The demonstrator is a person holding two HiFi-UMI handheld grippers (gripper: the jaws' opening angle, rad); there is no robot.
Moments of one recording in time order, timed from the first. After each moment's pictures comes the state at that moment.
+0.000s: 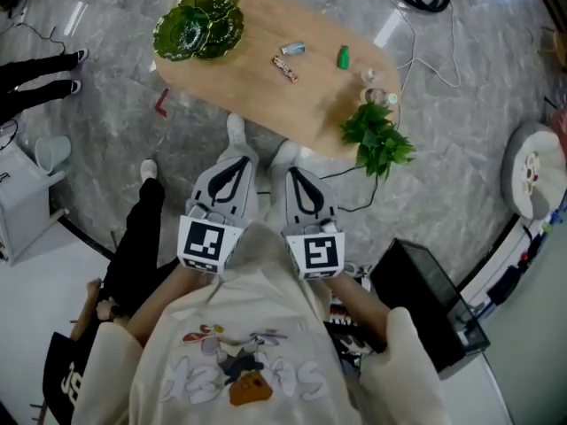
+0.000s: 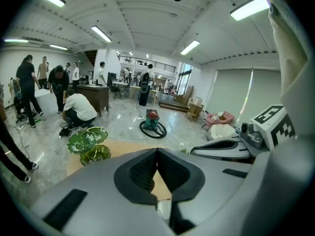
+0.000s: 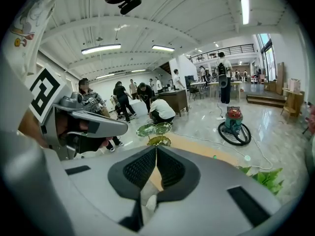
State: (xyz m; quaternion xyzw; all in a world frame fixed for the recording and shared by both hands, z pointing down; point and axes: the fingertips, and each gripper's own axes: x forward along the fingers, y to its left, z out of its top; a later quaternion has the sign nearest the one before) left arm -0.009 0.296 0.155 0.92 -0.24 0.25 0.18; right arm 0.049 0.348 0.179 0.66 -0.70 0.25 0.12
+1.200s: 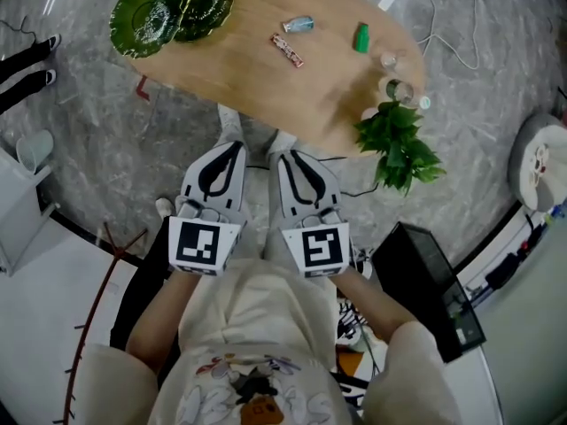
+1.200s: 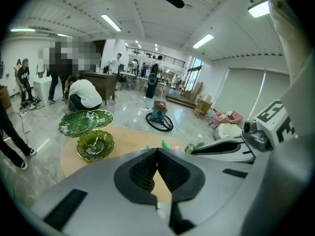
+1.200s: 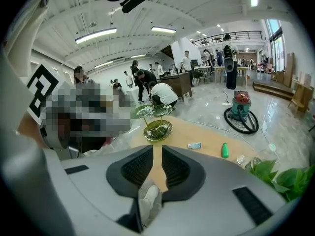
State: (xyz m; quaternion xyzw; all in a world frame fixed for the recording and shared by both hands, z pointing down) left arm 0.006 0.226 0.280 0.90 -0.27 0.27 0.22; right arm 0.056 0.277 0.302 0.62 -0.71 0.31 0.17
